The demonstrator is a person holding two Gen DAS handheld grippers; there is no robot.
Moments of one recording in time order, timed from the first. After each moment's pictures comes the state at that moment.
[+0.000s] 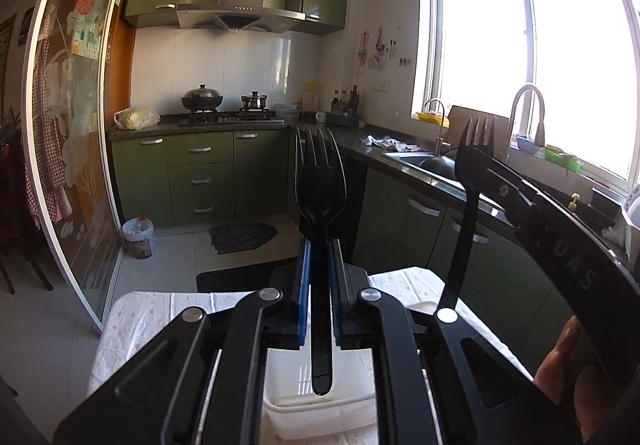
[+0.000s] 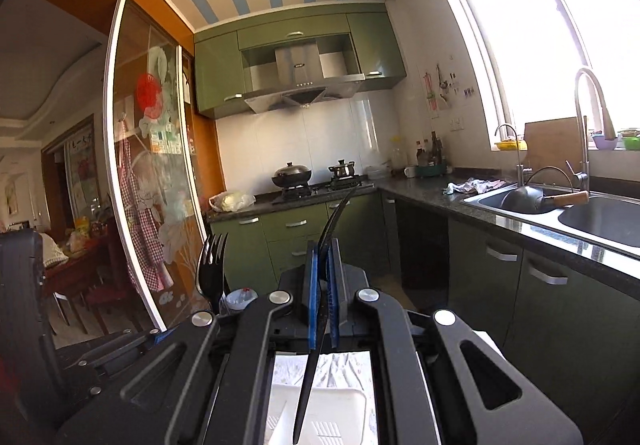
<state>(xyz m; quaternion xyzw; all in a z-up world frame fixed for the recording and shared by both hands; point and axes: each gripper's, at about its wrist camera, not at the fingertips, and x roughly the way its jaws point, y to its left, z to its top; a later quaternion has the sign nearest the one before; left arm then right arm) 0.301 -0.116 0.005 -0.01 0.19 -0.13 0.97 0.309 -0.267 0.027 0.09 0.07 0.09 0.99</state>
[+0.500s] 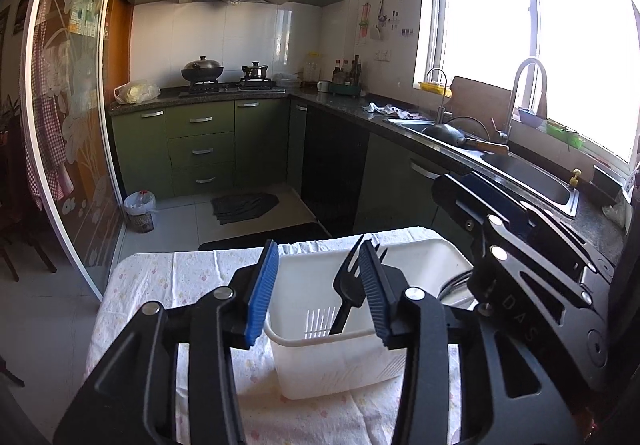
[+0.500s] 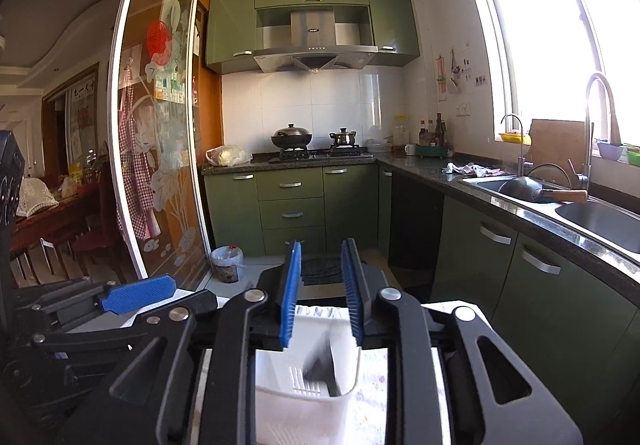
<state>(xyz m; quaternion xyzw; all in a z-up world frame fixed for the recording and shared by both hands) 0.282 -0.102 -0.027 0.00 0.24 -0.13 0.96 0.294 -0.248 -0.035 0.02 0.12 0.09 0.99</state>
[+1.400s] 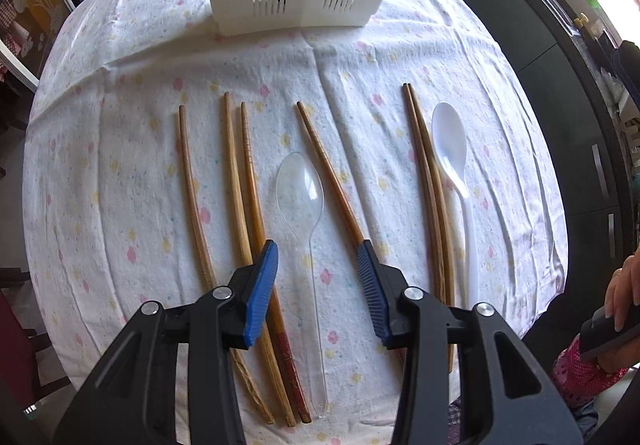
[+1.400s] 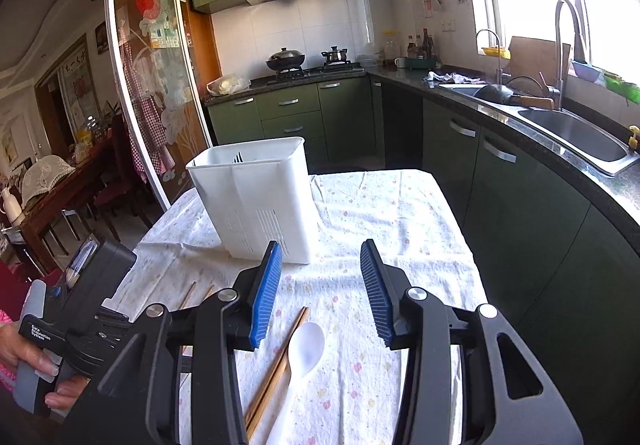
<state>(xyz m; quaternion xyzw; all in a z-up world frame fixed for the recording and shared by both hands) 0.180 -0.109 -0.150 0.04 0.63 -0.16 0.76 0.117 -0.342 -0.064 0.06 0.27 0.10 0.95</state>
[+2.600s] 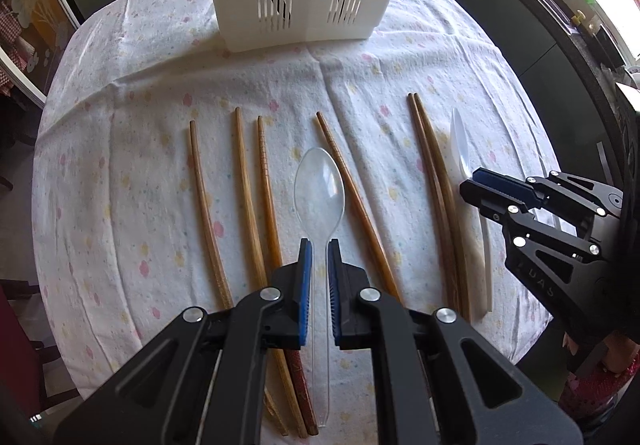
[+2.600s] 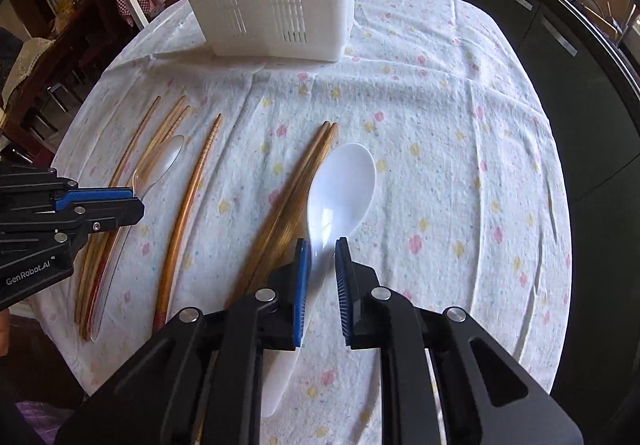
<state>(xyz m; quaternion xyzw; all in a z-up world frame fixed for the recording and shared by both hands) 0.179 -0.086 -0.134 0.05 0.61 -0.16 0.78 0.173 -0.285 -0.173 -0.02 0.55 0.12 0.83</state>
